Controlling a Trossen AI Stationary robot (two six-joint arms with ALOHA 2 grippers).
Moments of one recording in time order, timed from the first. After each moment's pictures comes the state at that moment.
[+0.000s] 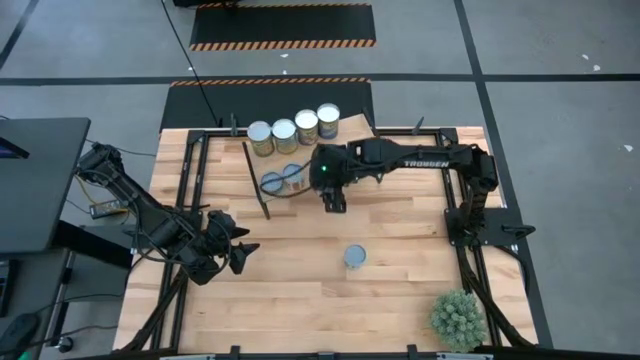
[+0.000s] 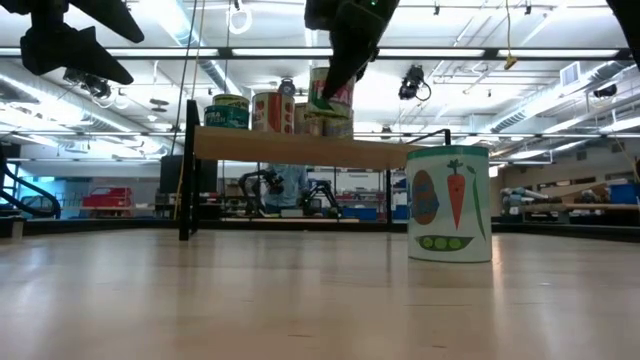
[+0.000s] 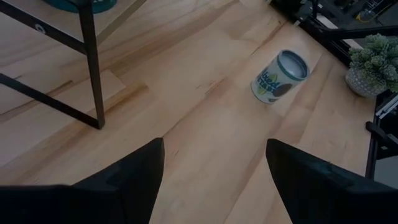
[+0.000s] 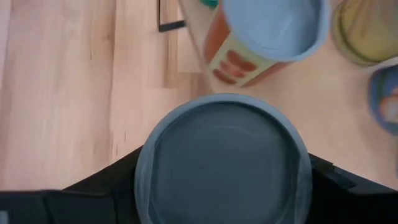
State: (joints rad) left arm -0.74 1.05 0.78 -0.70 -0.82 -1.35; right arm -0.11 1.86 1.80 -0.97 0.10 -0.16
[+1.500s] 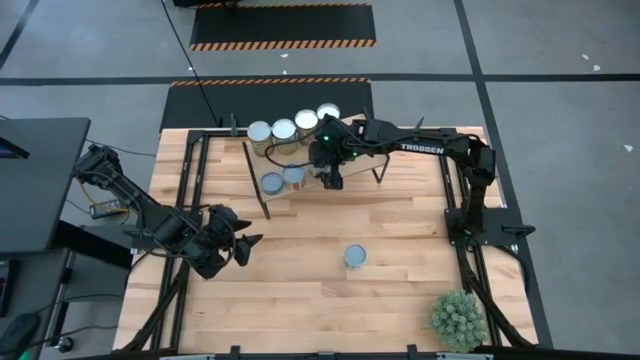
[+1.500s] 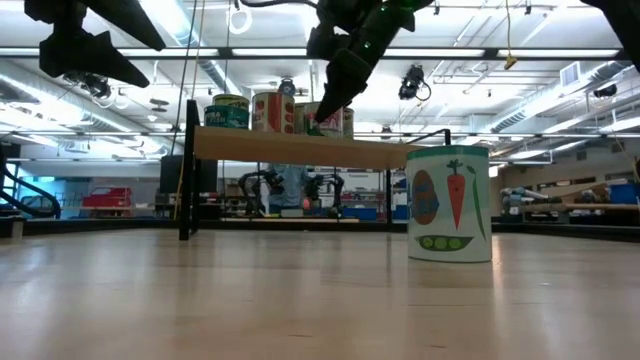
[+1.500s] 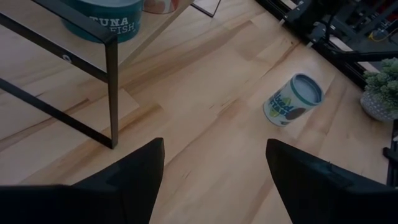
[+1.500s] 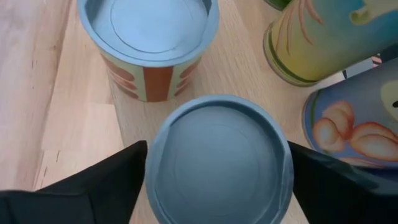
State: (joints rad) left arm -0.68 1.05 0.78 -0.69 -0.85 -1.32; right arm -0.29 1.86 1.71 -0.76 -0.02 -0.37
